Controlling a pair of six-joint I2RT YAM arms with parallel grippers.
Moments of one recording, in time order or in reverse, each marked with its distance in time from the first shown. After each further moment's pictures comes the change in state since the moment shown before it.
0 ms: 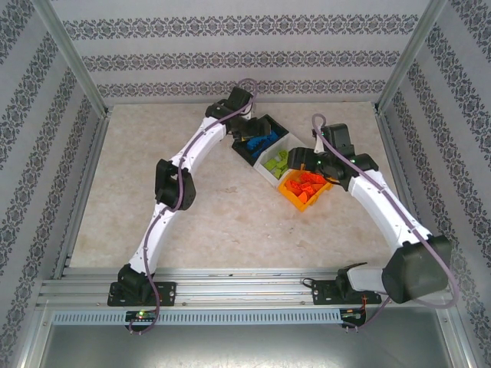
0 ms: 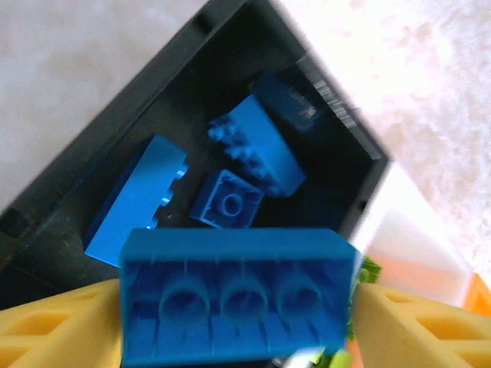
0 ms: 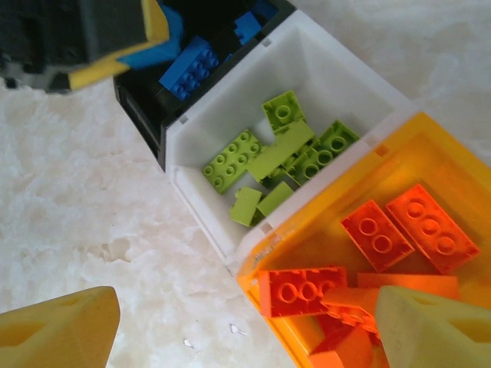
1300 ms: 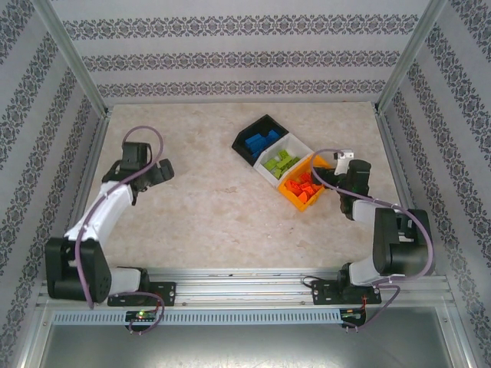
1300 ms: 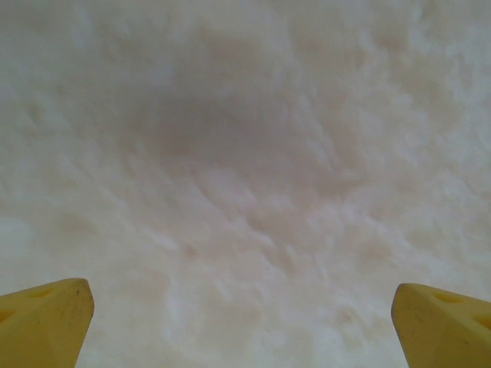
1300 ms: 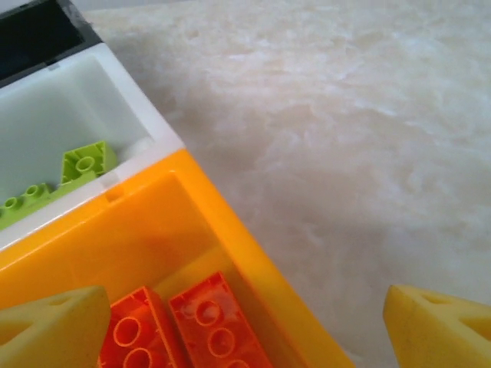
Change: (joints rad) left arm 0.431 -1.372 -1.801 0.522 -0.427 0.194; right arm -0.305 0.175 -0.614 1.130 -0.103 -0.340
